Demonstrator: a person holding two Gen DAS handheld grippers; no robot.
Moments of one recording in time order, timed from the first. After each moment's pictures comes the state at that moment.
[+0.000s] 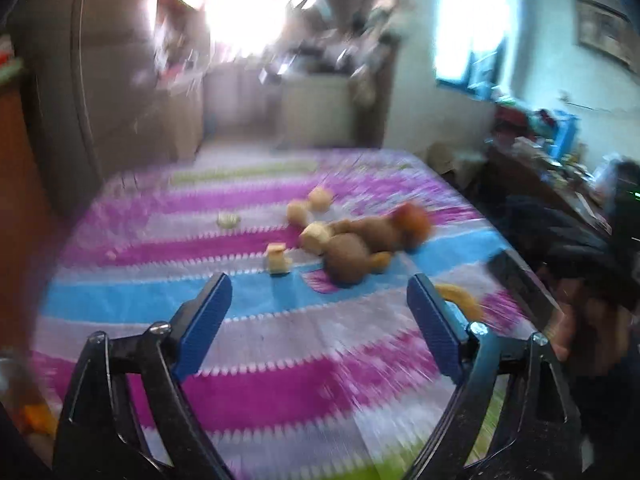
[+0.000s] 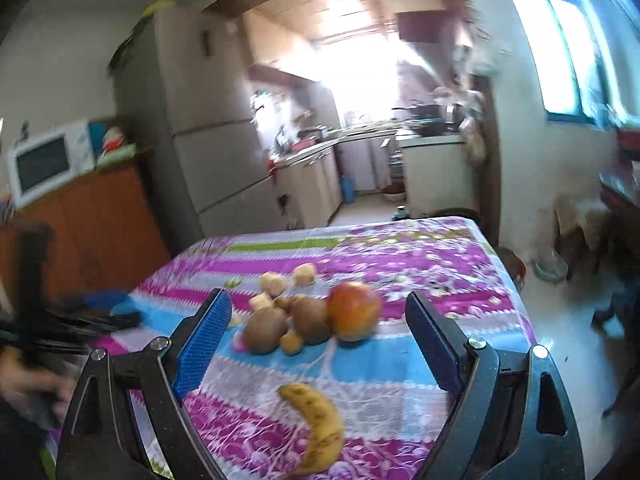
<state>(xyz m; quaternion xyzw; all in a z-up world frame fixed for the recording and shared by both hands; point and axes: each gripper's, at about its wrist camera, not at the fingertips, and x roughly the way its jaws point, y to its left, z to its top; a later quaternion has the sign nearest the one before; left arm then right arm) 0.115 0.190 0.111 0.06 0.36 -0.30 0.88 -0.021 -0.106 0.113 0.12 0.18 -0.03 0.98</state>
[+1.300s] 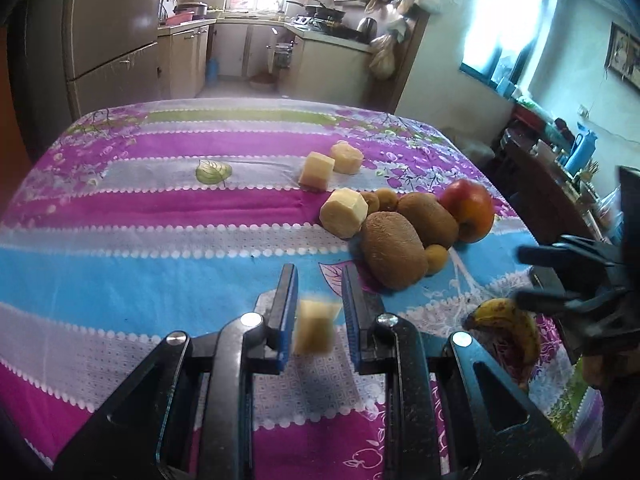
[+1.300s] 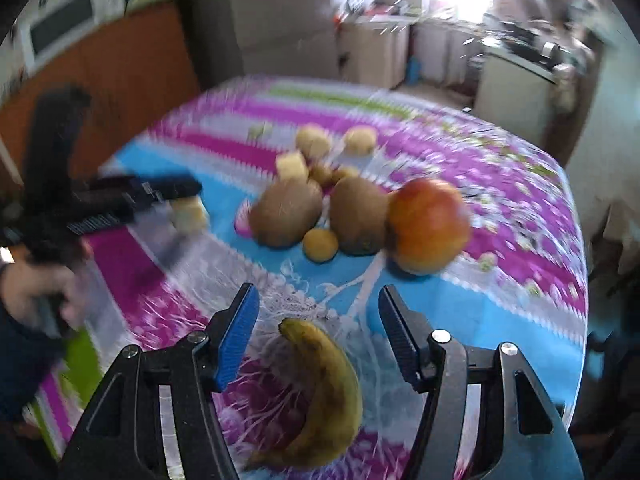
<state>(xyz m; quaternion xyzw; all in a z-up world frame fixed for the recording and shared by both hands) 0.153 0.190 0.064 0.01 0.40 -0.32 0.86 0.095 -0.058 0.043 -0.03 0.45 0.11 0.89</state>
